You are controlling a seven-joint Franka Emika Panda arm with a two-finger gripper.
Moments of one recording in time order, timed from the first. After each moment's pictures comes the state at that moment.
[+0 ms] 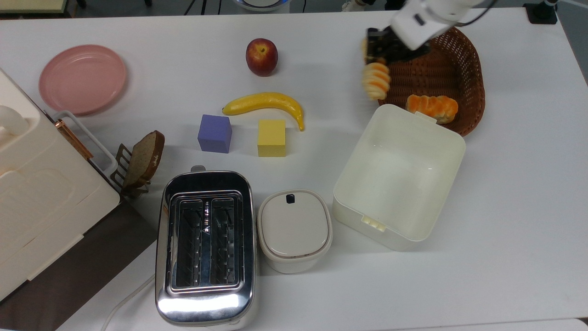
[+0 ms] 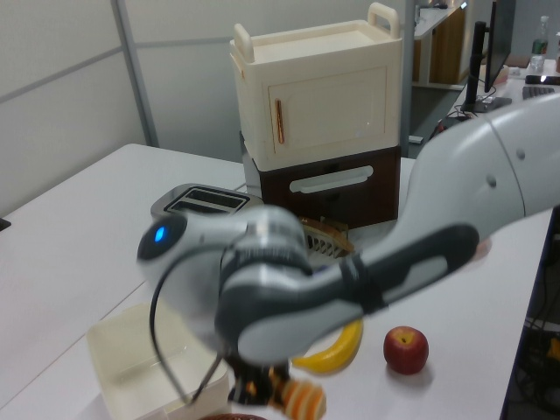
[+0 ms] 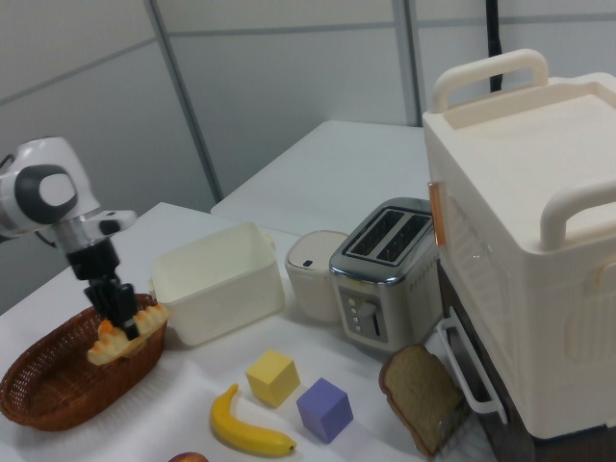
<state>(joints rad) 0.72 0.29 -0.17 -1.63 -0.13 1.63 0.53</state>
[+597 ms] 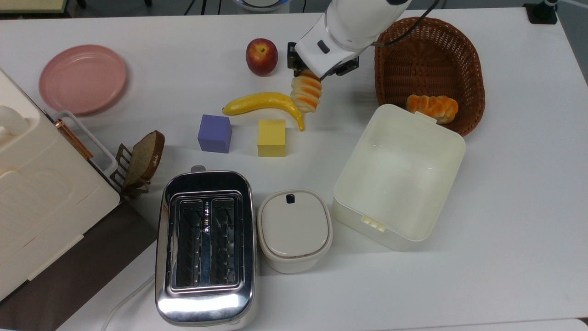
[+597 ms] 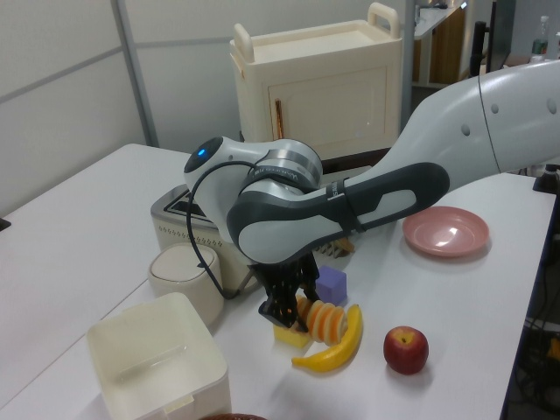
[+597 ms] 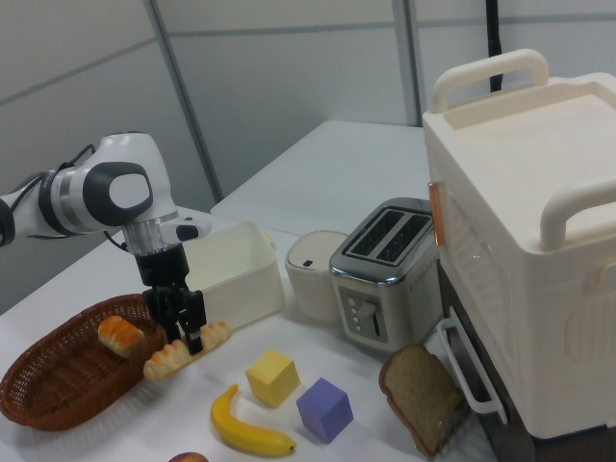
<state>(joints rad) 0.49 0.28 -0.19 -1.65 -0.13 1.58 0.32</state>
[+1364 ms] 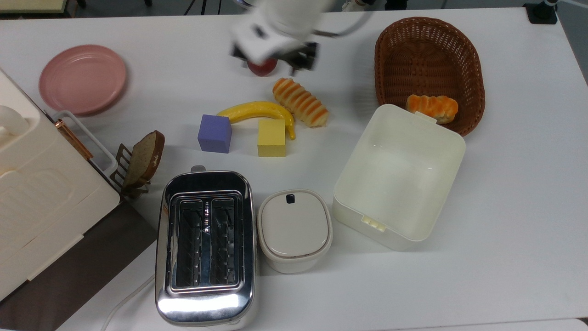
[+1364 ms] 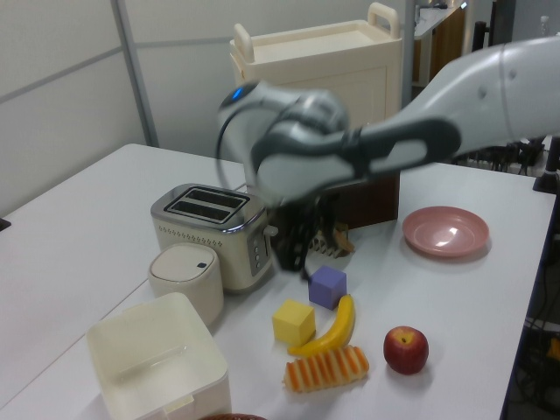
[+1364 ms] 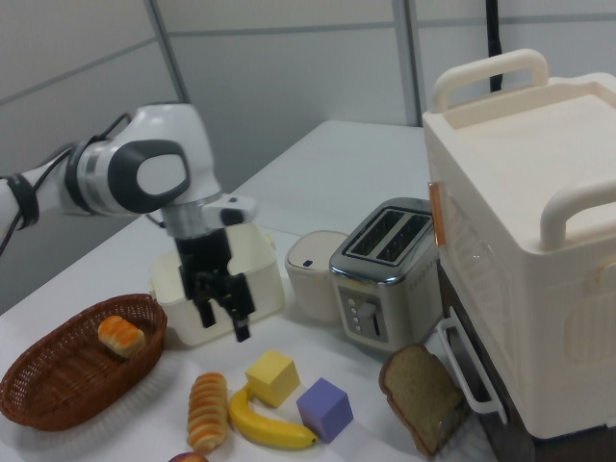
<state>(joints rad) 0.30 0.19 -0.19 -1.63 -0.12 1.58 0.19</state>
